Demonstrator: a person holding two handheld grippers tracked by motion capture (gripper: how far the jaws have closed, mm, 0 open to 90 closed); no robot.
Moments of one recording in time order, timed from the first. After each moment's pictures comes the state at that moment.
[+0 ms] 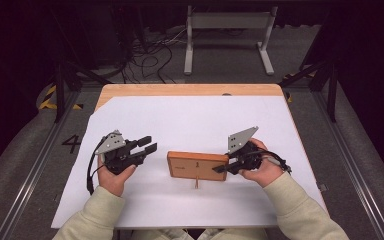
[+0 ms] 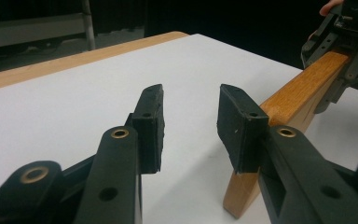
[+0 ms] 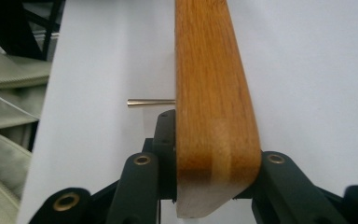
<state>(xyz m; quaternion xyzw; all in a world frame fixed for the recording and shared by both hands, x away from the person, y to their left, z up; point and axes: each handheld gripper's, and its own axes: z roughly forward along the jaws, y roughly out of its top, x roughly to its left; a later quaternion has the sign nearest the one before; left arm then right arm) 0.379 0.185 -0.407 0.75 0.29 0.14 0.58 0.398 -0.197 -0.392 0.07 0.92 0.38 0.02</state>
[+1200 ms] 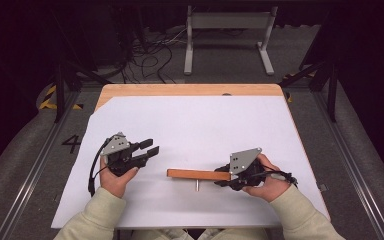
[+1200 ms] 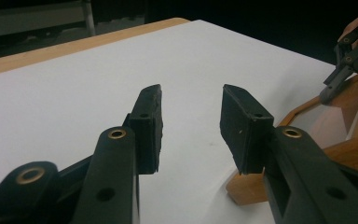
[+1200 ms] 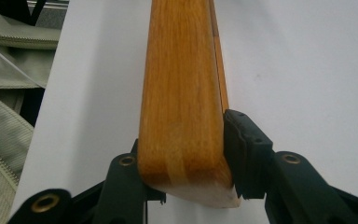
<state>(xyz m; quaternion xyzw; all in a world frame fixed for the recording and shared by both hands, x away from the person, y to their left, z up) 0.379 0.180 -0.414 0.76 0.29 0.14 0.56 0.356 -0.198 -0.402 0.01 0.92 0.37 0.09</state>
